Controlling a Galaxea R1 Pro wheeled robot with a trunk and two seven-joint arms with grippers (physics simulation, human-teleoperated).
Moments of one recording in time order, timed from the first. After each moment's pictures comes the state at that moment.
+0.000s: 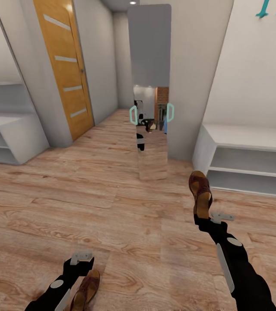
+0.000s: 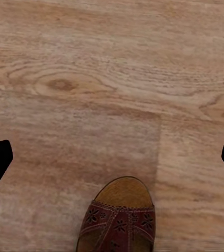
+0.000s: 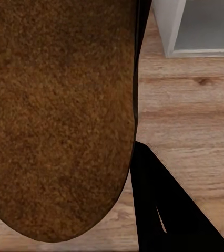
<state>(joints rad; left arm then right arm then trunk) -0.47 0.06 0.01 -0.40 0.01 -0.16 -0.06 -0.37 -0.01 -0.19 -1.28 0.00 0.38 0.01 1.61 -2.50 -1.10</state>
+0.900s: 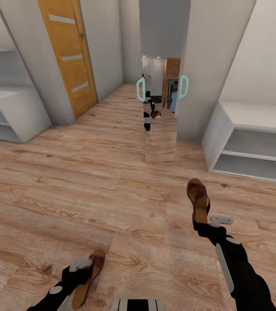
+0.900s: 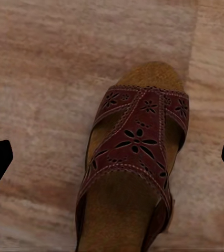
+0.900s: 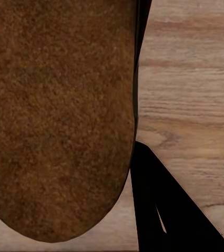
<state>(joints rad) -0.47 0.06 0.01 -0.33 0.01 -0.17 -0.06 -0.37 -0.01 -0.19 -1.28 0.00 0.53 0.01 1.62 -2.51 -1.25</state>
